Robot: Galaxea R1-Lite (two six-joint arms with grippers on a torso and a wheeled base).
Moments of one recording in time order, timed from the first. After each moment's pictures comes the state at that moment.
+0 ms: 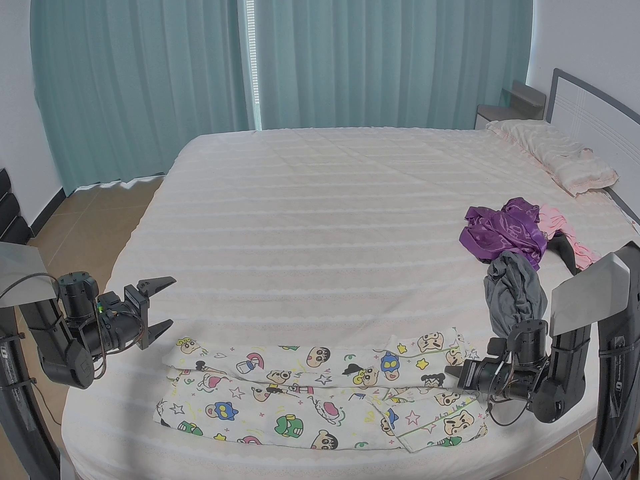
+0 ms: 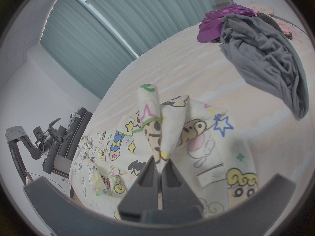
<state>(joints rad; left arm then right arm) 0.15 2.18 -0.44 -1.40 -0.62 -1.15 0.22 2.40 -0.26 -1.51 0.26 0.47</state>
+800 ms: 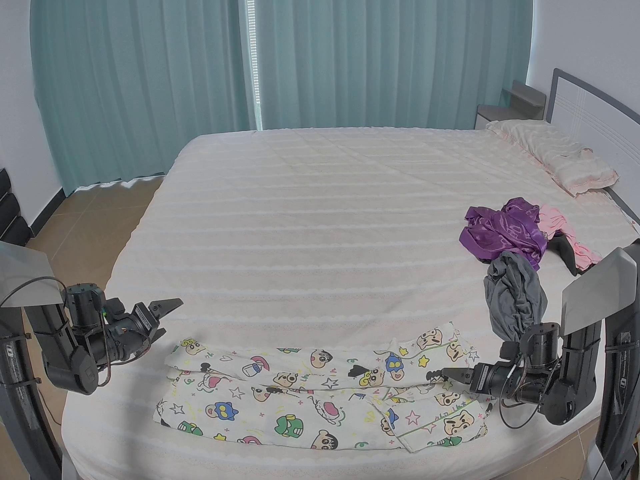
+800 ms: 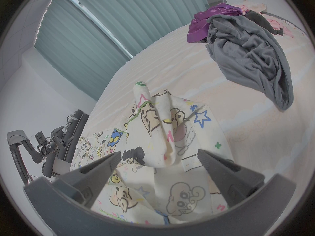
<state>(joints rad) 0.14 2.23 -0.43 -1.33 -0.51 -0.74 0.18 2.38 -0.18 -1.55 0.27 0.48</state>
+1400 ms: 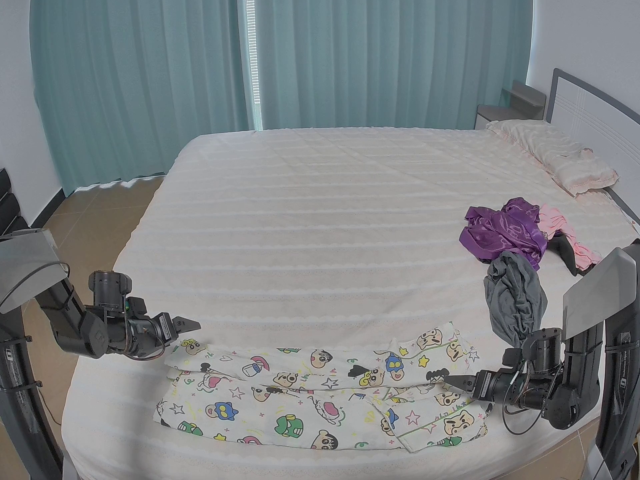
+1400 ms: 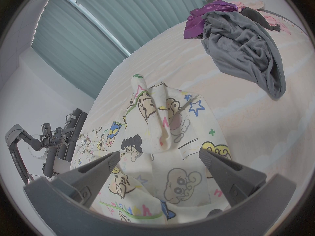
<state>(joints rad) 0.08 2.19 -0.73 -0.64 -0.40 -0.37 0.19 2.38 -0.13 -1.55 0.27 0.48</state>
